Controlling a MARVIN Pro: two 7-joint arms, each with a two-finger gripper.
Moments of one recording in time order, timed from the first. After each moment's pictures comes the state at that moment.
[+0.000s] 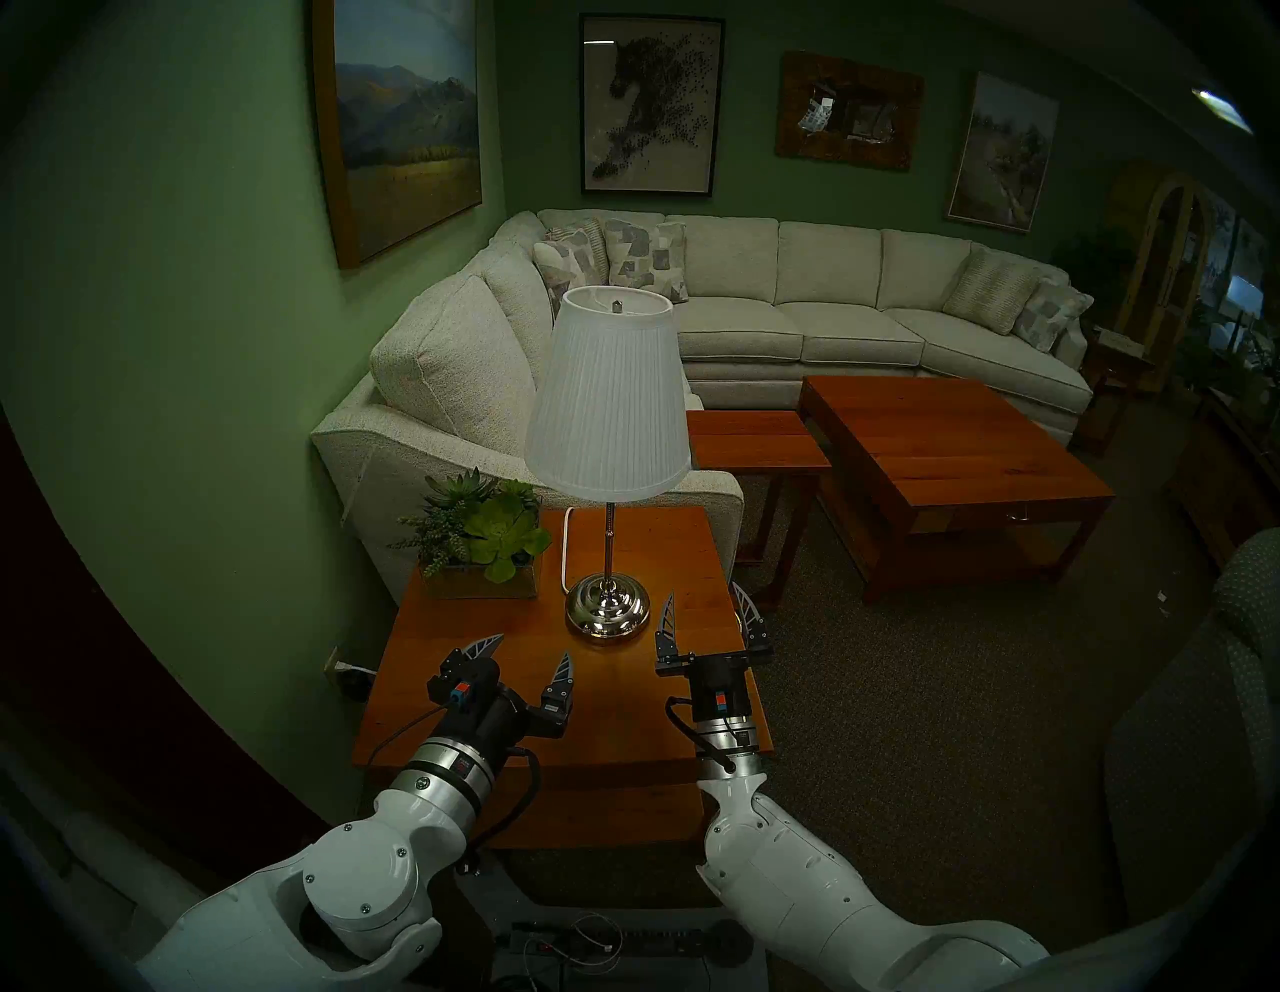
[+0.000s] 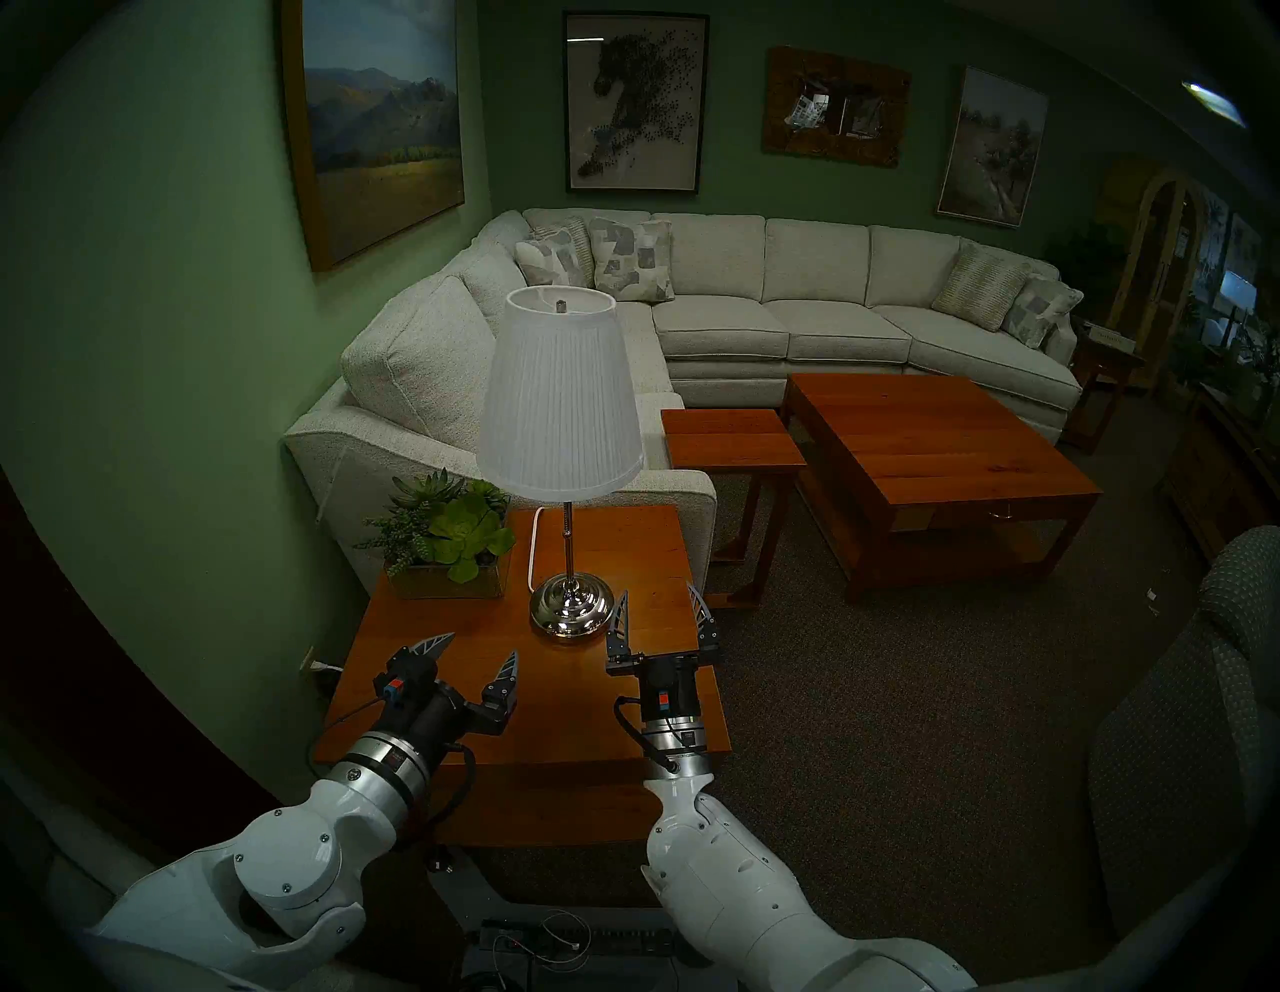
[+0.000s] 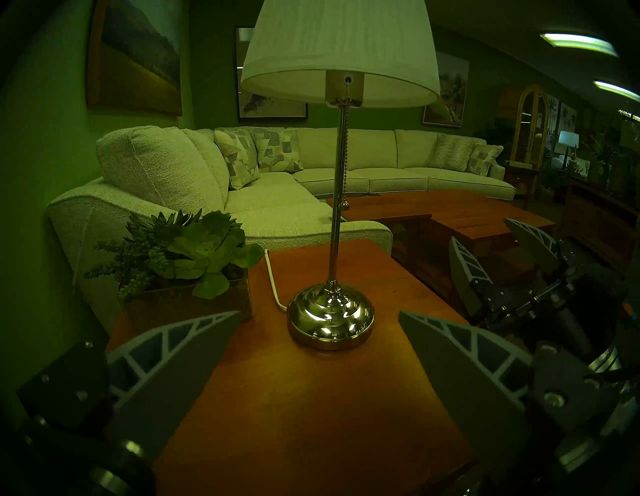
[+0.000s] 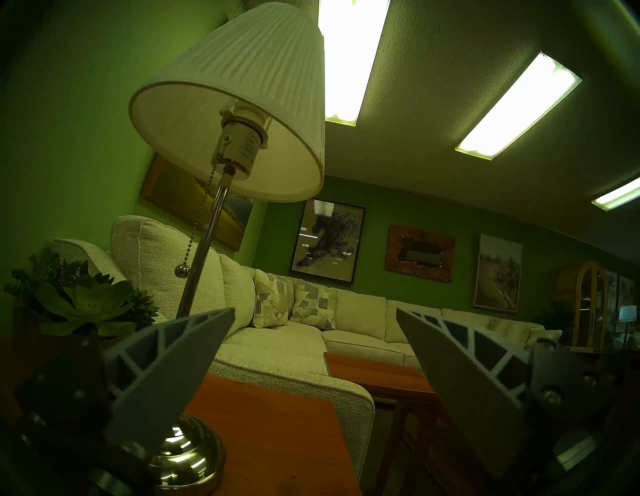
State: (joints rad) left arm 2.09 -0.89 -1.16 -2.09 -0.42 -0.02 0.37; right arm -1.49 -1.55 1.08 -0.79 -0.52 -0.96 -0.82
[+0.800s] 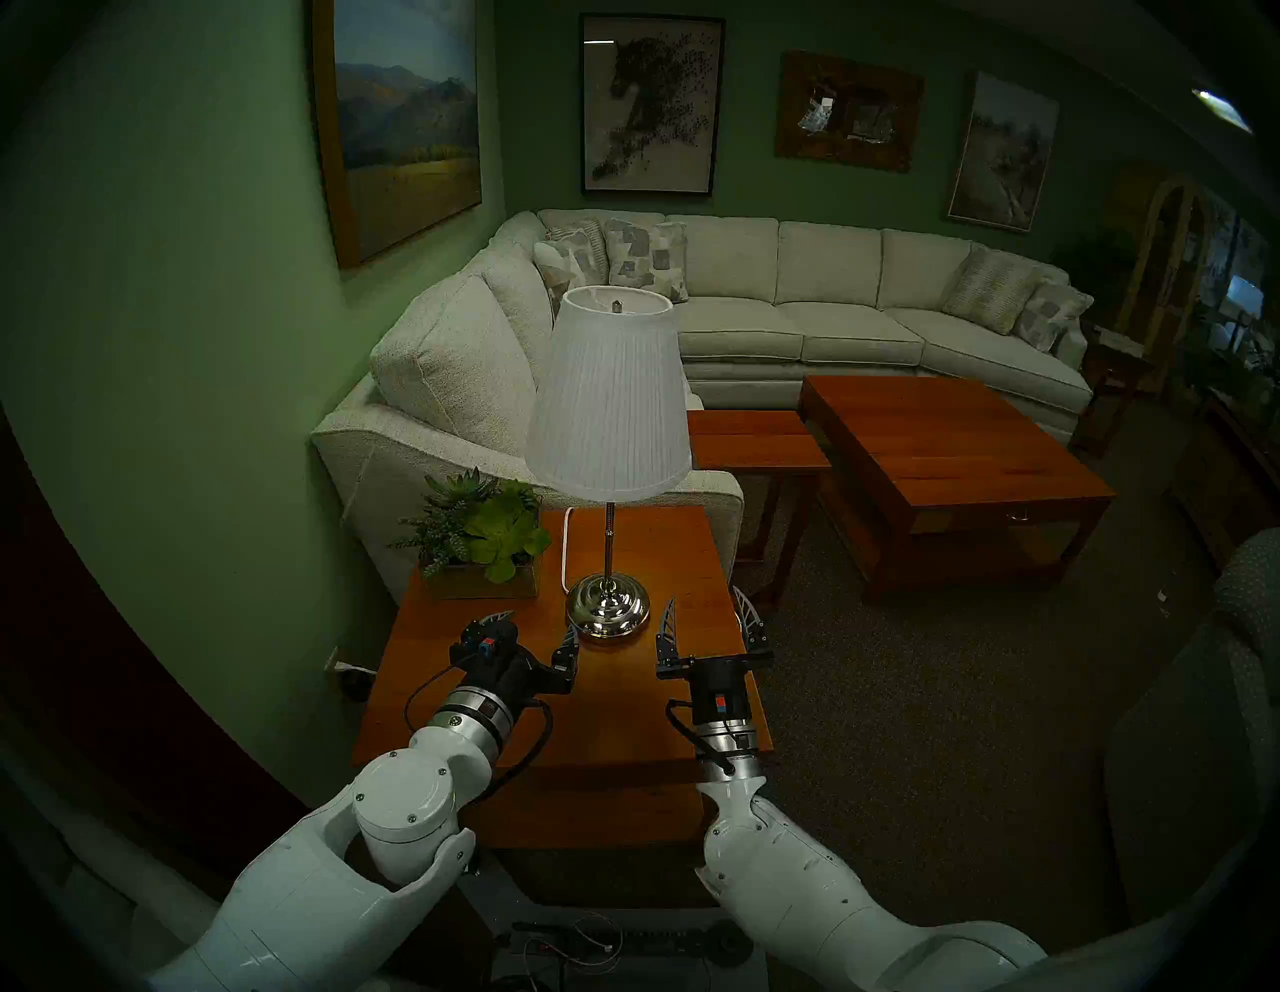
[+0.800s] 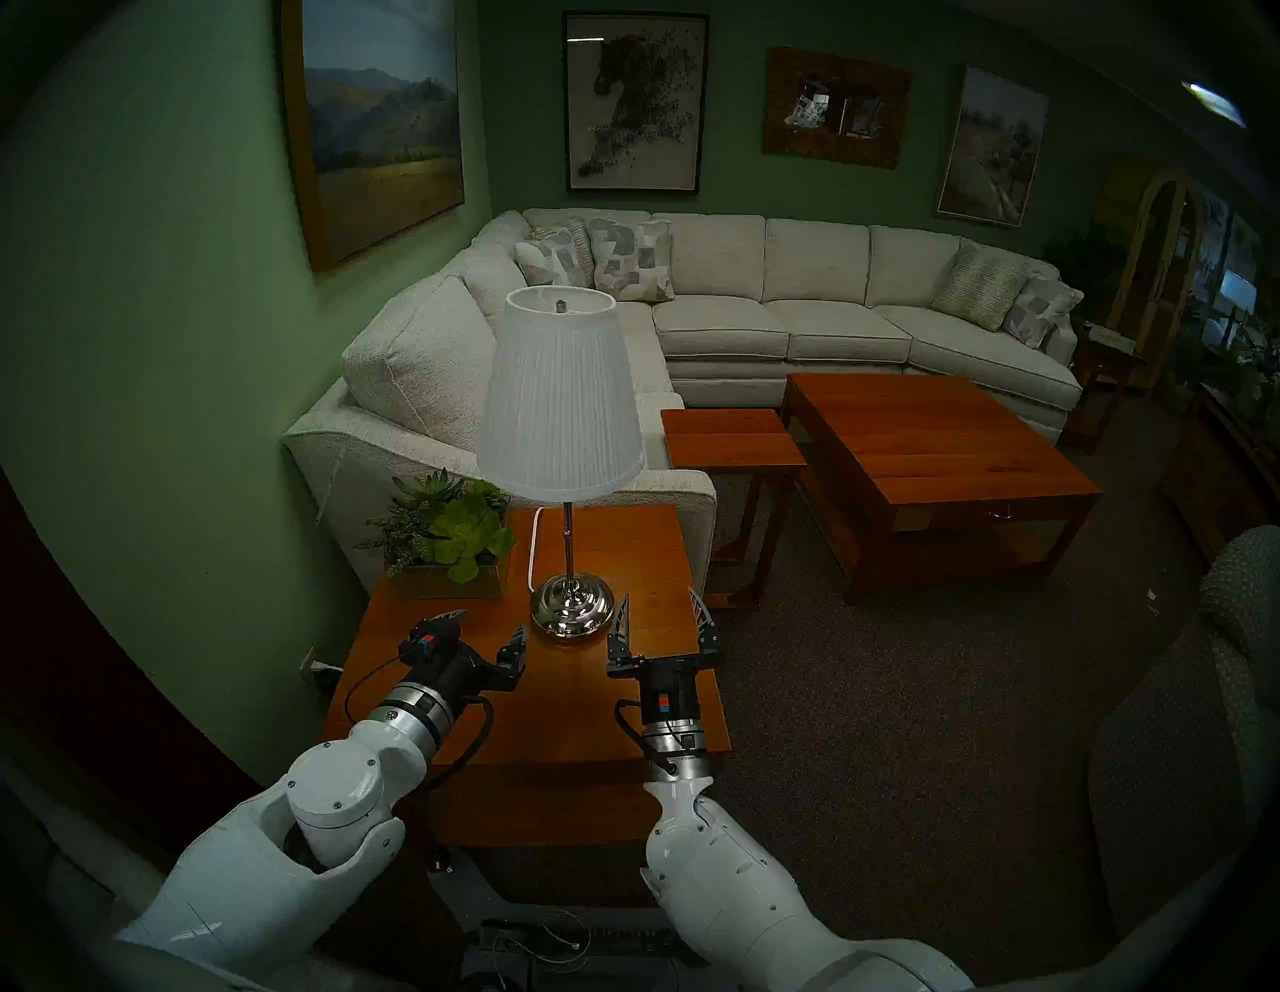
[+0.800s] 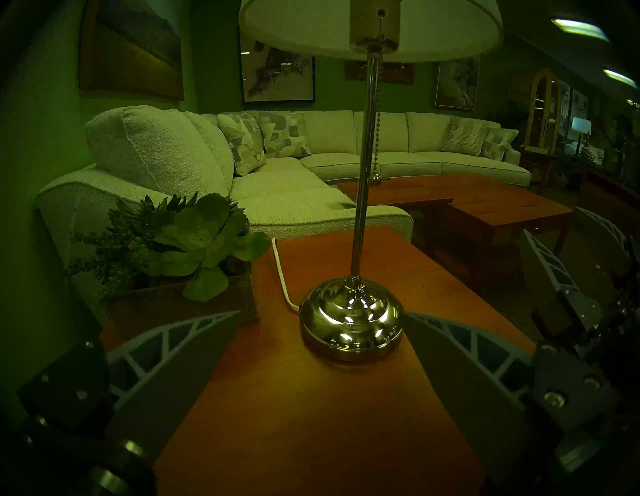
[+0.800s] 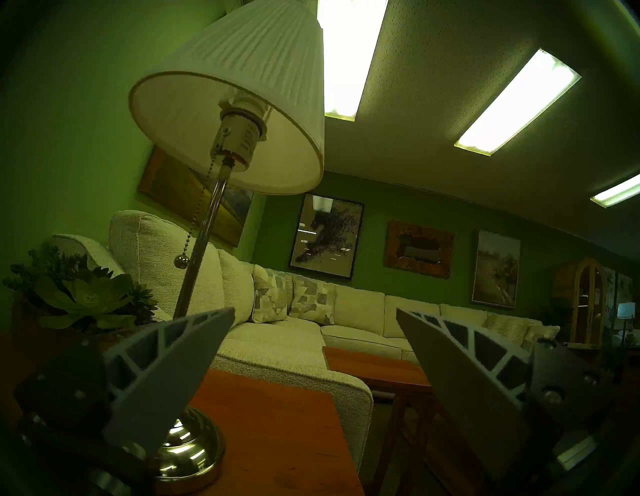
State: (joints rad) left arm 1.86 -1.07 -1.20 -1.84 -0.39 0.11 0.26; right arm -1.49 -1.56 1.09 -0.77 -0.52 -0.96 -0.82
